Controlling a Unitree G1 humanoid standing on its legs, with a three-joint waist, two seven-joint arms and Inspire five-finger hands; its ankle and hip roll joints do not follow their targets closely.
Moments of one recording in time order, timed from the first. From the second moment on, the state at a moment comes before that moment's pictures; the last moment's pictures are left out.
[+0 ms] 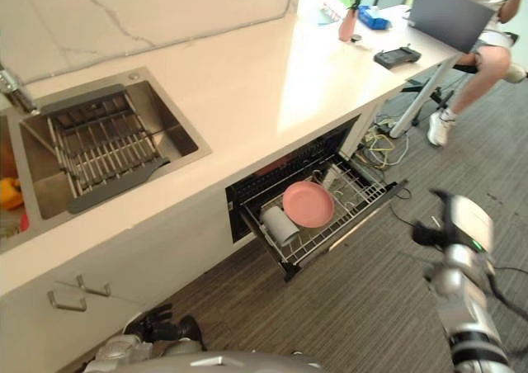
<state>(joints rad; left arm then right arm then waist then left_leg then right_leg) 0.07 0.29 -0.05 1.06 -0.15 -0.03 -0.04 0.07 -0.62 -0.25 0.68 -0.40 0.03 -0.43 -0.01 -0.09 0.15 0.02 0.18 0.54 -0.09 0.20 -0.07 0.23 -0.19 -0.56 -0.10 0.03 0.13</state>
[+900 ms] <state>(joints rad) 0.16 0.32 0.01 0.98 -0.31 -0.09 -0.02 -0.41 -0.78 0.36 0.92 -0.45 0.08 -0.29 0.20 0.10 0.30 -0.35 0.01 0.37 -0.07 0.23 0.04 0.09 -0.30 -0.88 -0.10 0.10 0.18</state>
